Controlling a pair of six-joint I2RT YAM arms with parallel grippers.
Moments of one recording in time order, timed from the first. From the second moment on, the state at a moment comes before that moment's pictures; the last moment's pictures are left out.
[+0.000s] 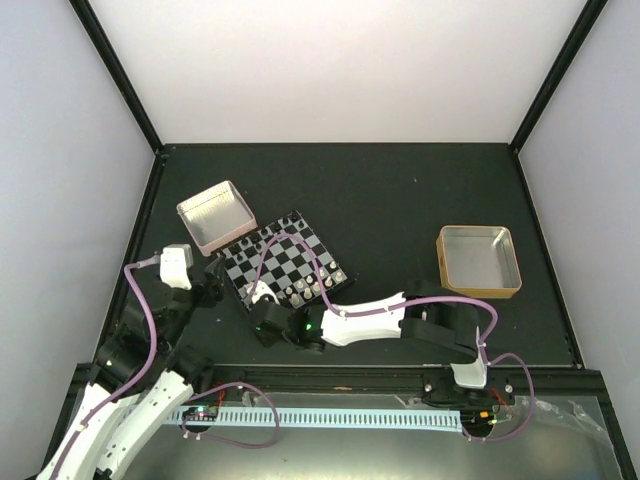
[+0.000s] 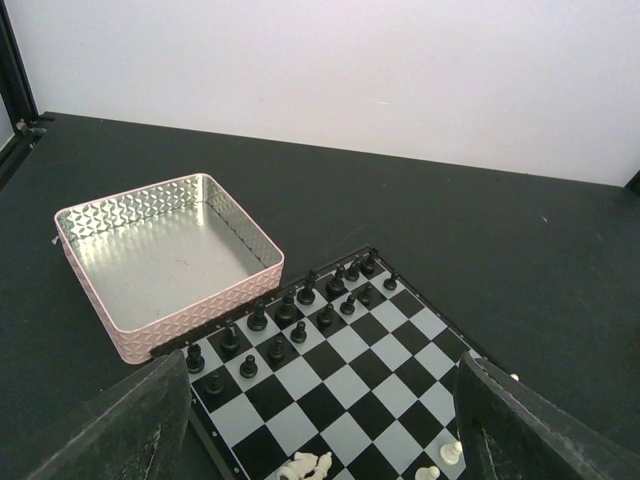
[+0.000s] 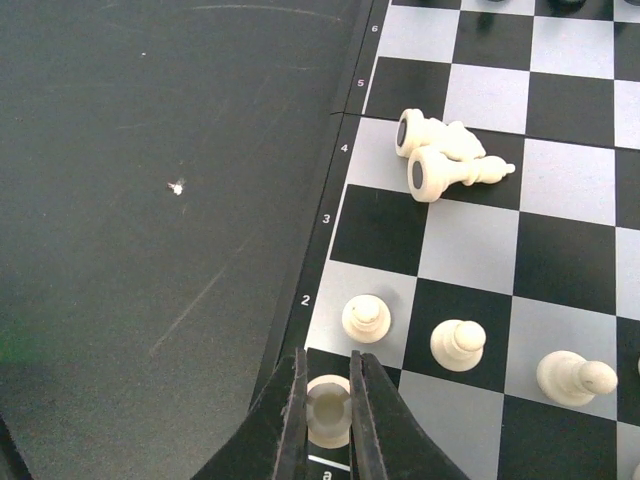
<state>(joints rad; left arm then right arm) -0.51 0.26 0.67 -0.71 -0.31 -0.36 1.37 1.95 1.19 -0.03 0.32 0.45</state>
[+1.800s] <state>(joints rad) -0.50 1.18 0.72 -0.73 -0.03 -0.48 1.22 1.43 0.82 -0.10 0.36 0.74</state>
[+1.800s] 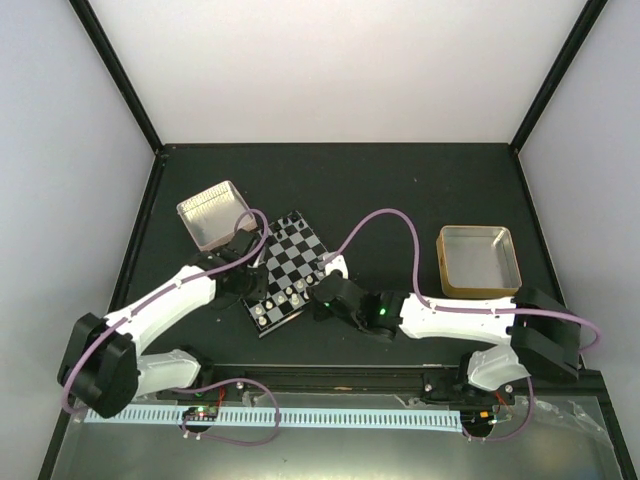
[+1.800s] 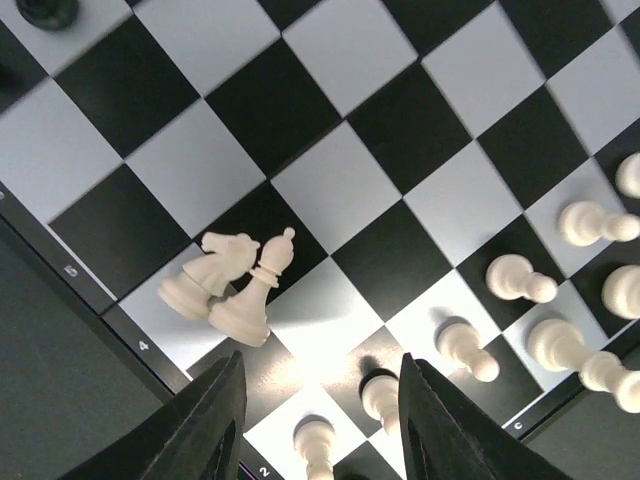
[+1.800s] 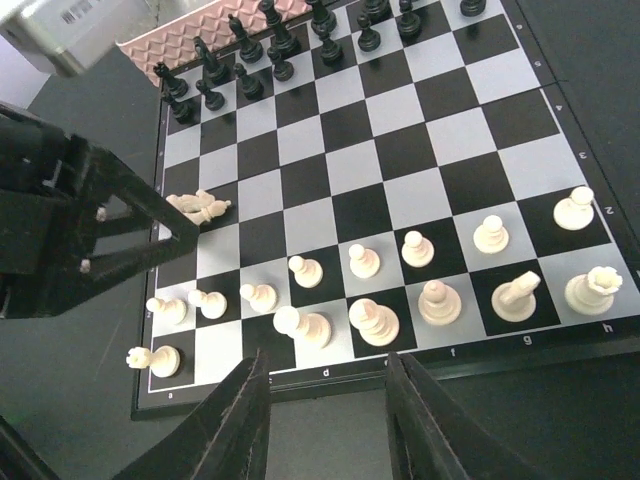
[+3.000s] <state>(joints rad) -0.50 1.36 0.75 -0.71 -0.10 -0.48 1.22 1.40 0.79 -0.09 0.36 0.75</state>
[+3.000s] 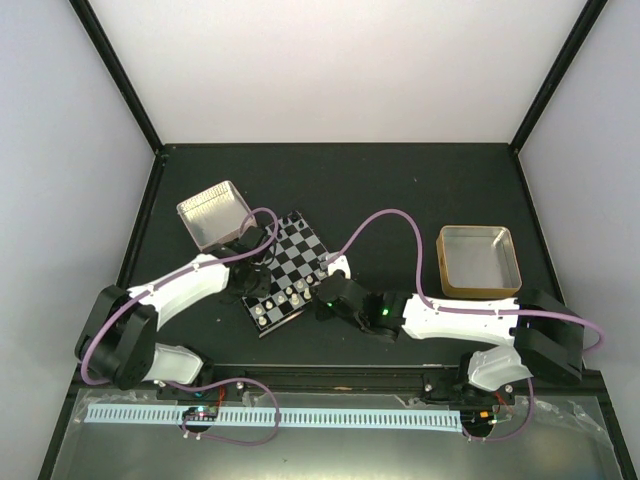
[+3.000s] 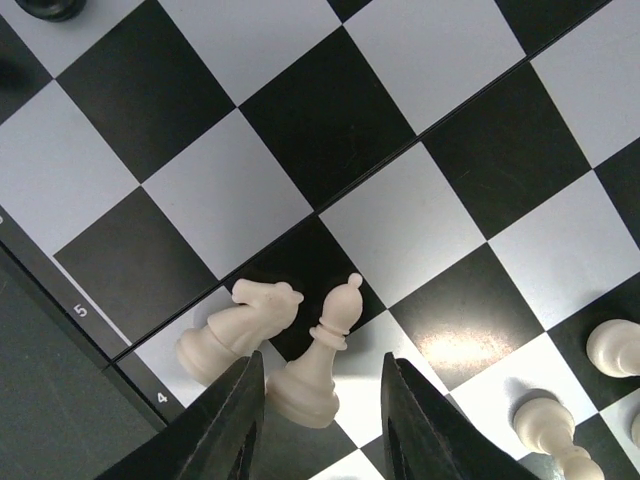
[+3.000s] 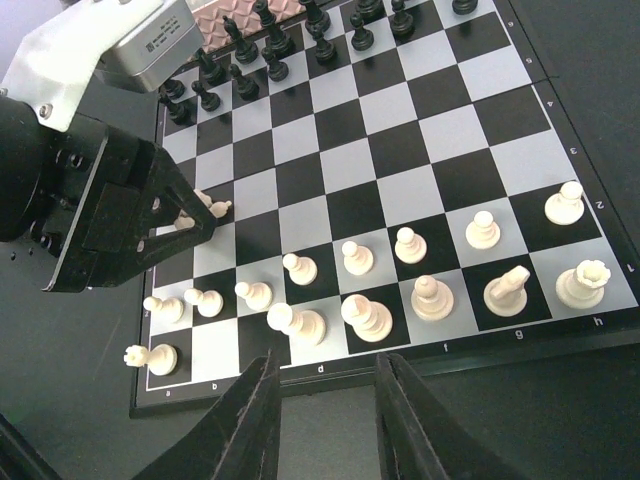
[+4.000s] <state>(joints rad) -0.50 1.15 0.78 -0.67 0.08 -0.41 1.14 1.26 0.79 -0.09 0.24 0.75</state>
